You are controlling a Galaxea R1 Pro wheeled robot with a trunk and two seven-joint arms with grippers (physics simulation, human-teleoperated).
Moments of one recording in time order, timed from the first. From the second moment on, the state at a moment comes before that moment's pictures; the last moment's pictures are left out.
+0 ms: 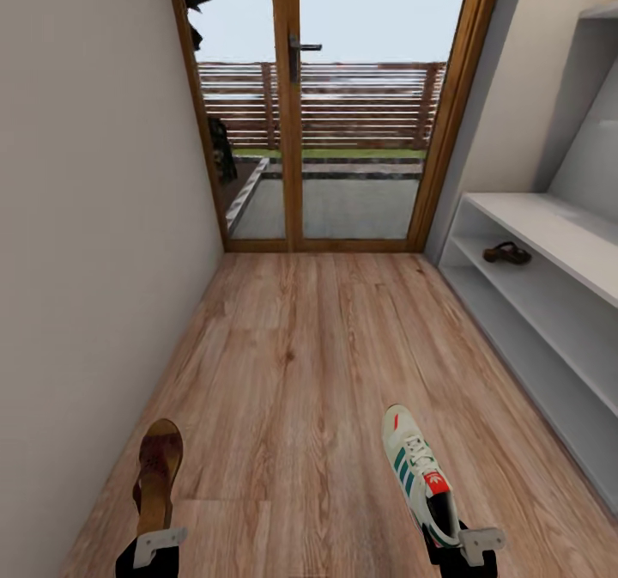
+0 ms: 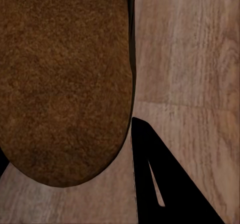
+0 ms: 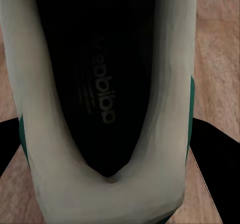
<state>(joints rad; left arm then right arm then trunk) -0.18 0.02 0.20 -0.57 -0.06 -0.33 0.02 -0.34 -0.10 -0.27 -0.16 0.23 -0.71 0.13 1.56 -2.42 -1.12</state>
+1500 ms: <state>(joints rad) -0.18 0.02 0.20 -0.57 -0.06 -0.33 0.02 -0.34 -0.10 -0.26 -0.16 0.23 -0.71 0.13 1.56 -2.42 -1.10</state>
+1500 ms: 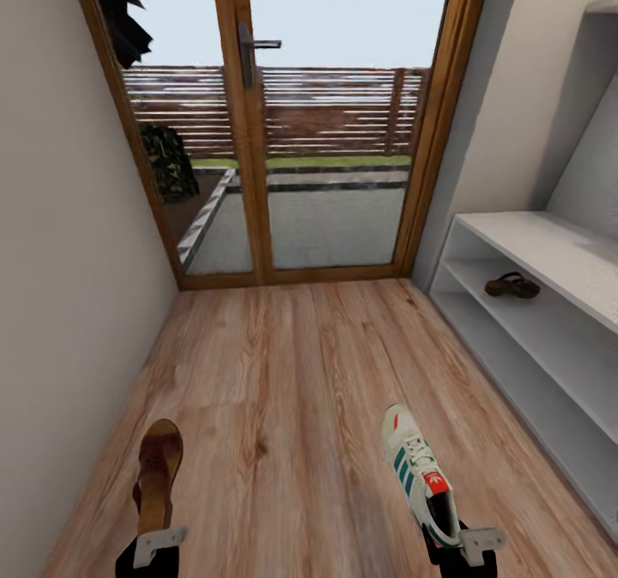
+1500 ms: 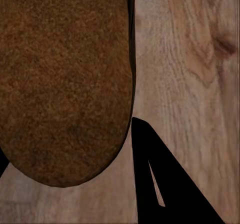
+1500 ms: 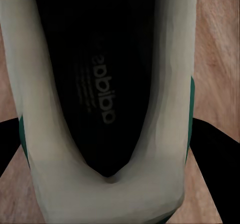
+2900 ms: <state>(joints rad) -0.18 0.02 0.20 -0.57 -0.06 -0.33 0.02 -0.34 -0.10 -0.26 -0.16 0.23 -0.71 0.13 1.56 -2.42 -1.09</state>
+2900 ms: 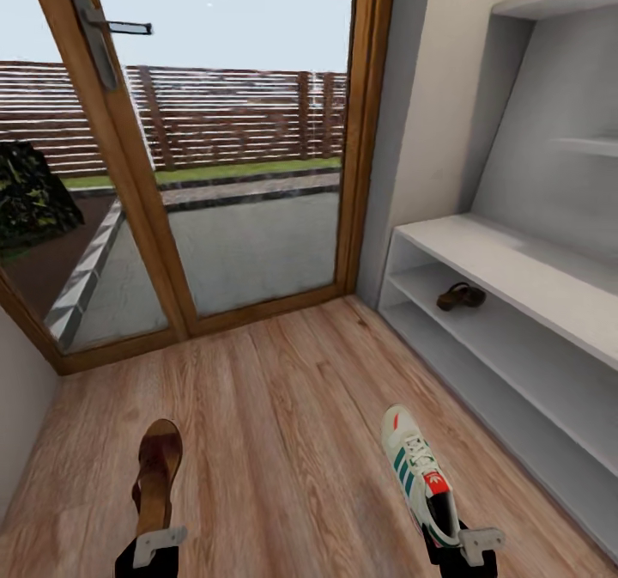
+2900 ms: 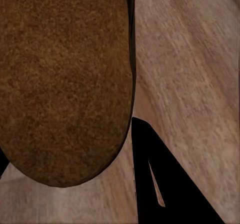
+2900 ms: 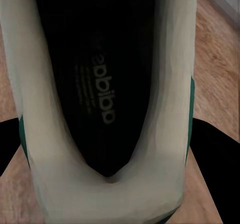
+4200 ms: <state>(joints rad) -0.18 0.02 0.20 -0.57 -0.06 -0.33 0.03 -0.34 -0.10 -0.26 -0.16 0.23 -0.71 0.13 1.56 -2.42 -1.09</state>
